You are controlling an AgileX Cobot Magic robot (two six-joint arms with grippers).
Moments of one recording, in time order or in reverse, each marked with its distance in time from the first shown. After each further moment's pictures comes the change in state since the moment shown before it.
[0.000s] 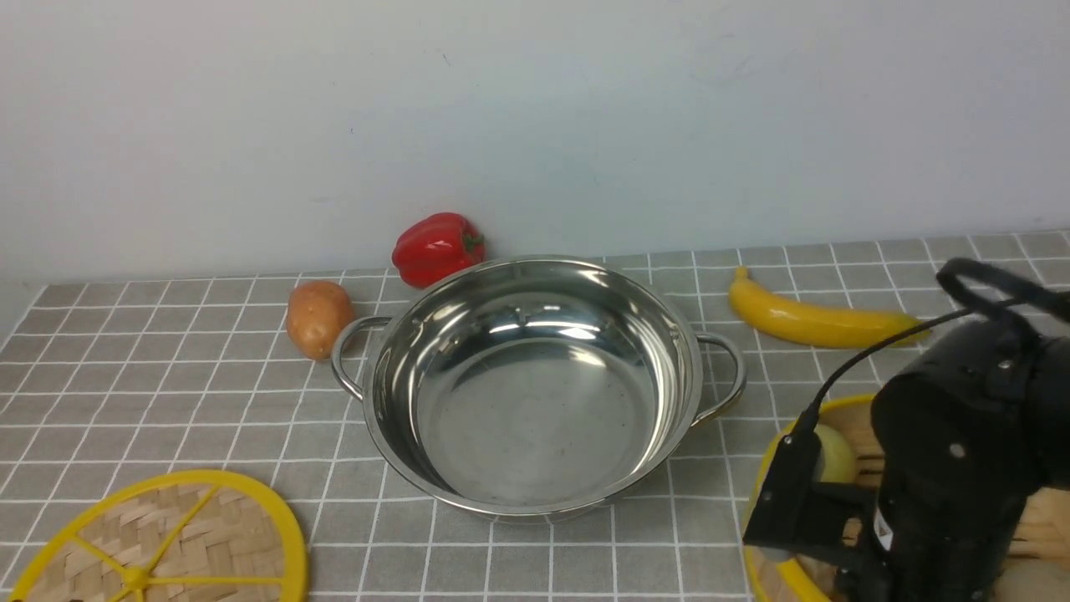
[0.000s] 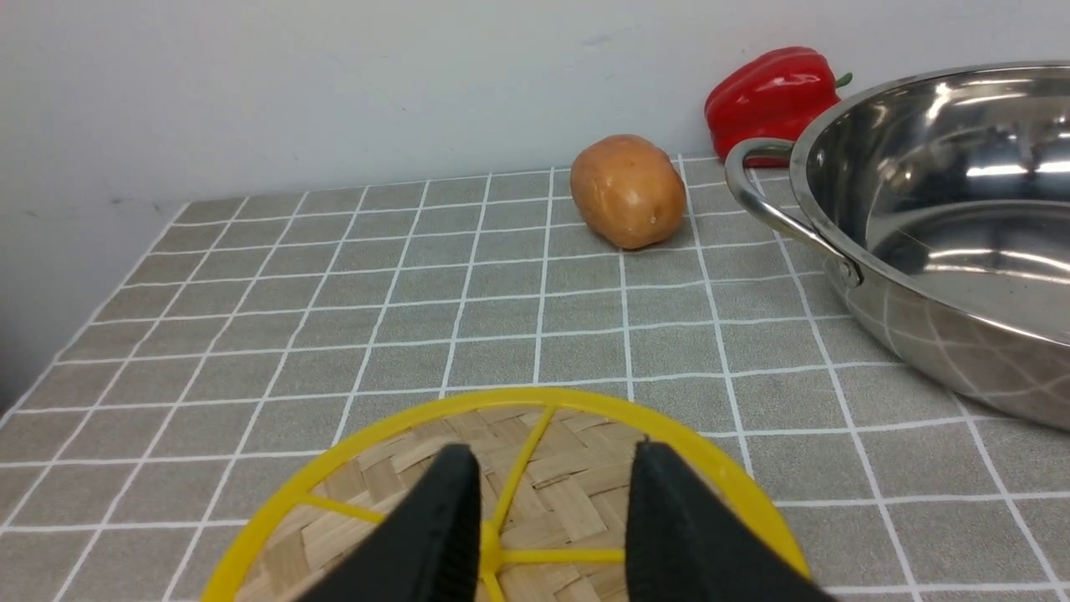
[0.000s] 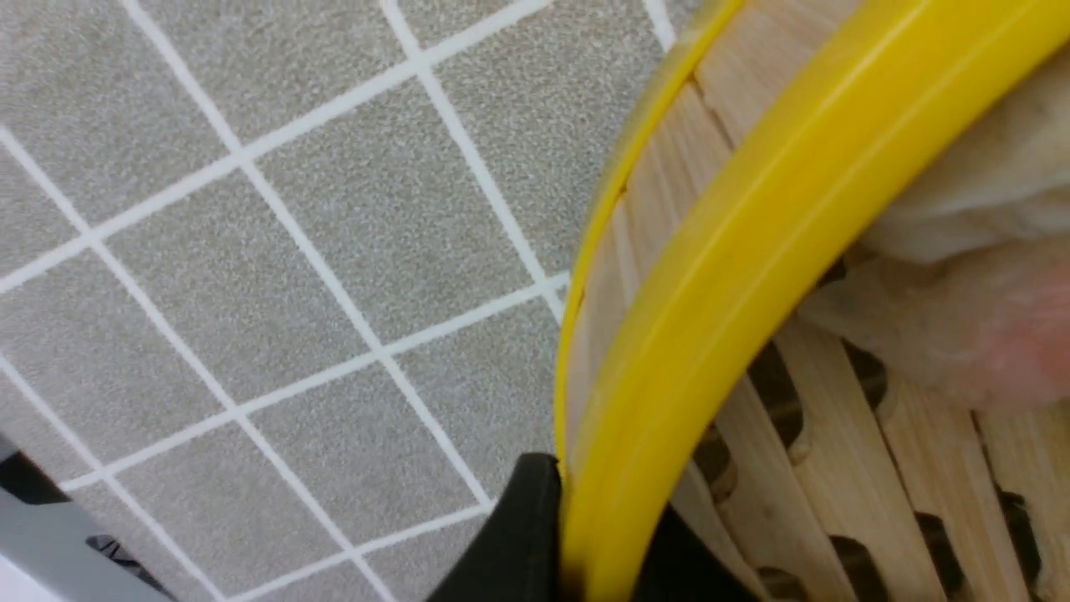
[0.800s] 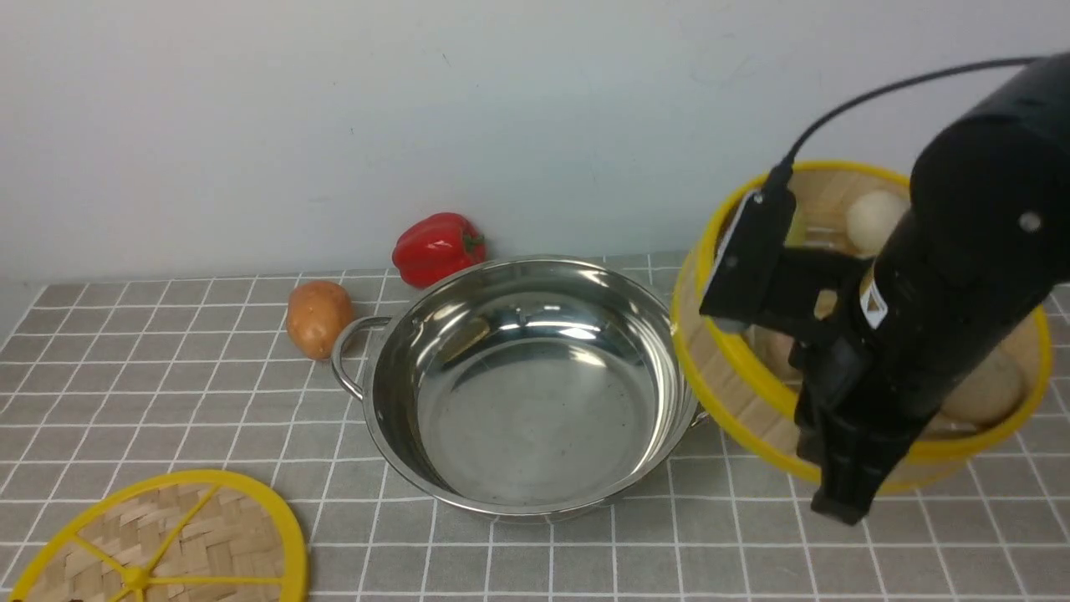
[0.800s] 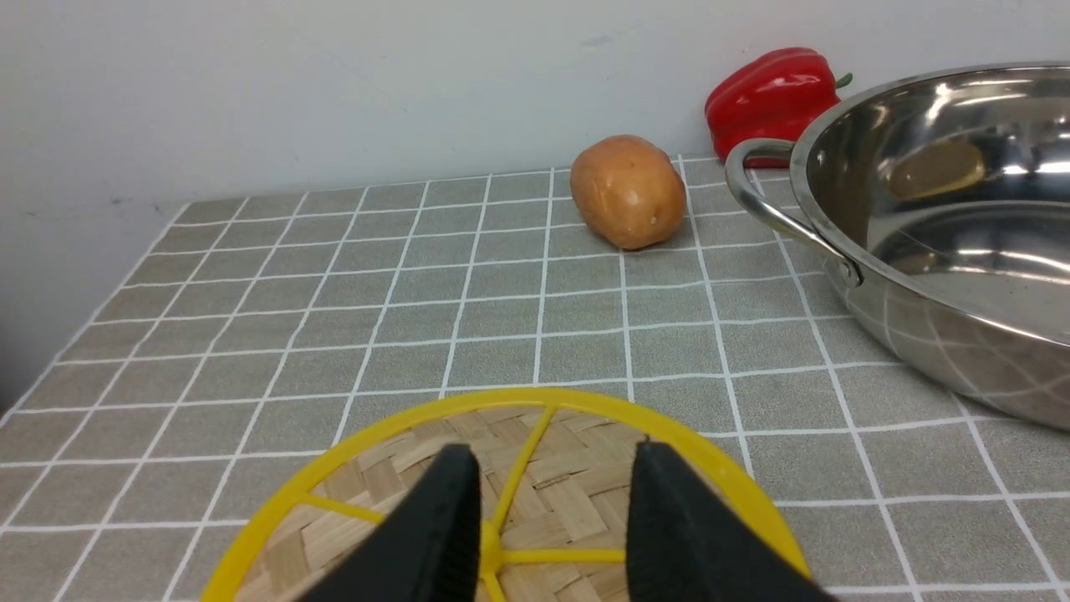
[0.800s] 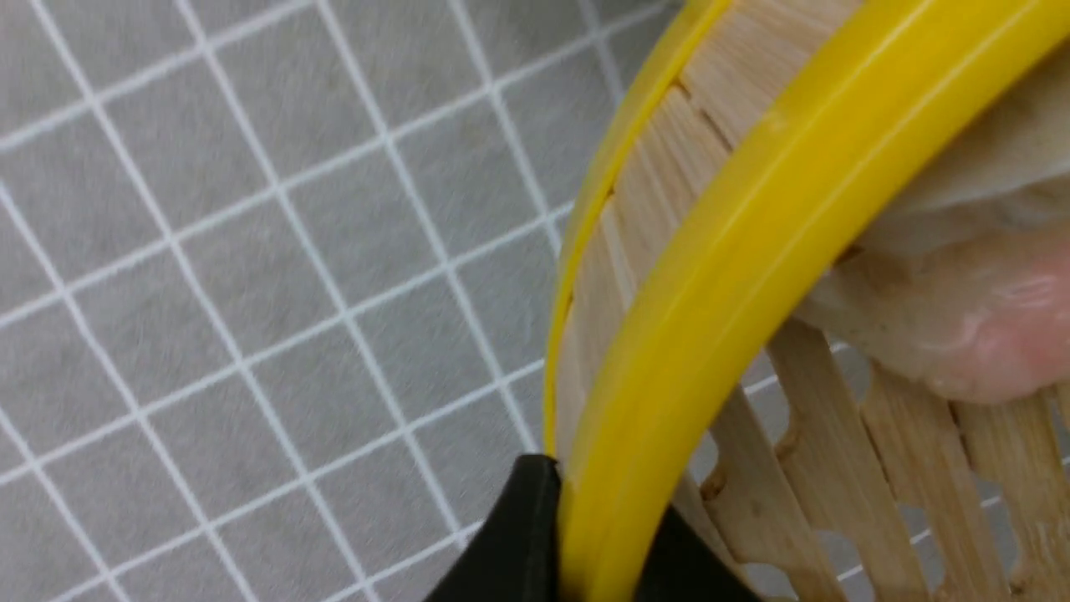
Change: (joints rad) right arm 0.000 -0.071 -0.409 -0.086 0.094 -0.039; left arm 0.000 0.000 0.000 0.000 0.000 0.000
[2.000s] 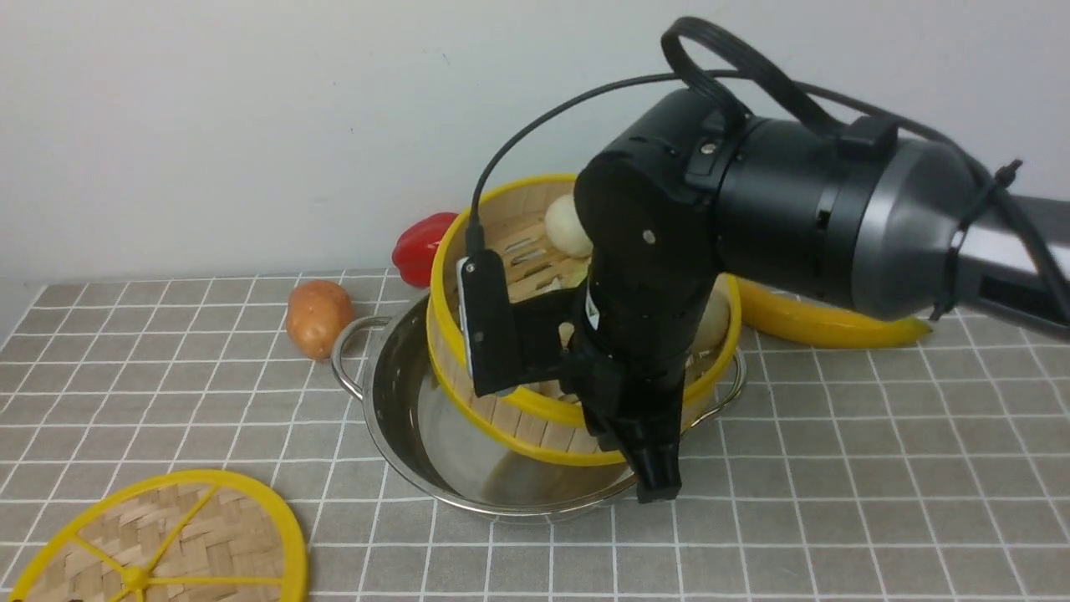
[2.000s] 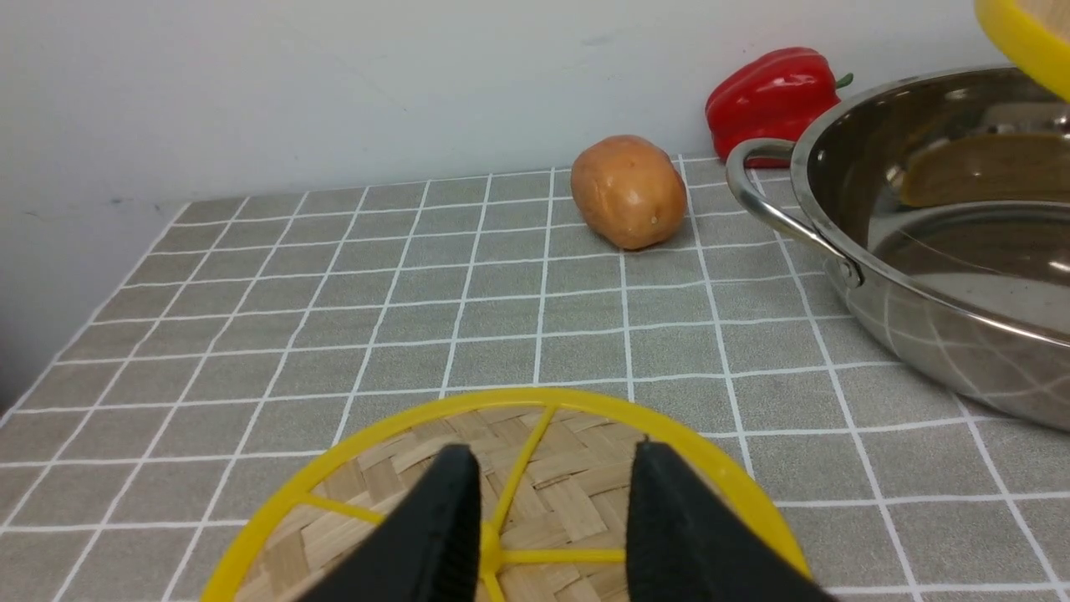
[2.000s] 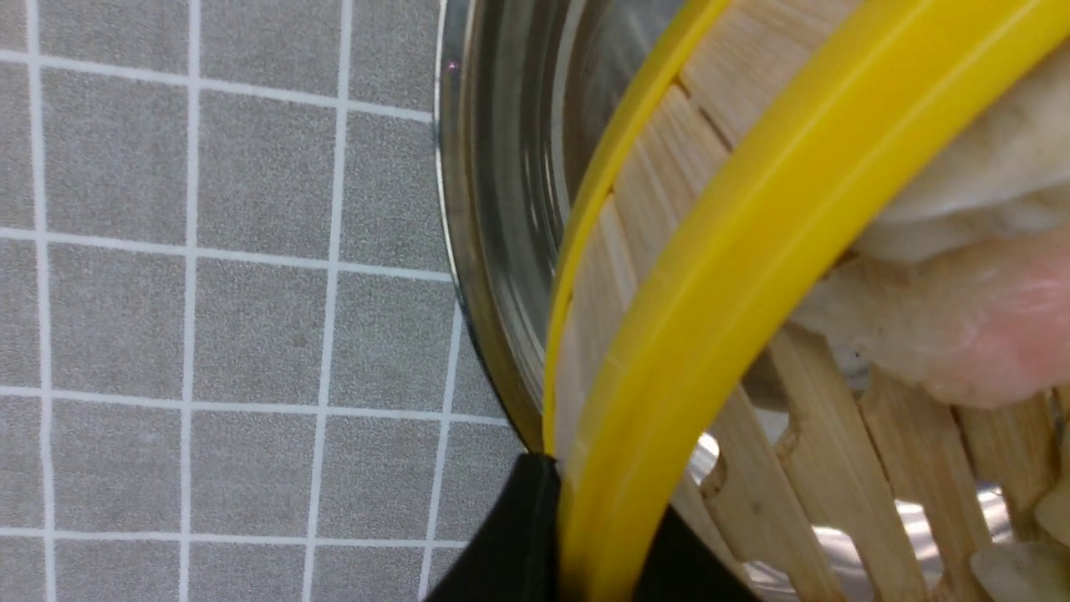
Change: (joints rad) right arm 0.175 0.391 -0.353 -0.020 0.012 -0.414; left arm 0.000 0.000 0.000 0.000 0.000 0.000
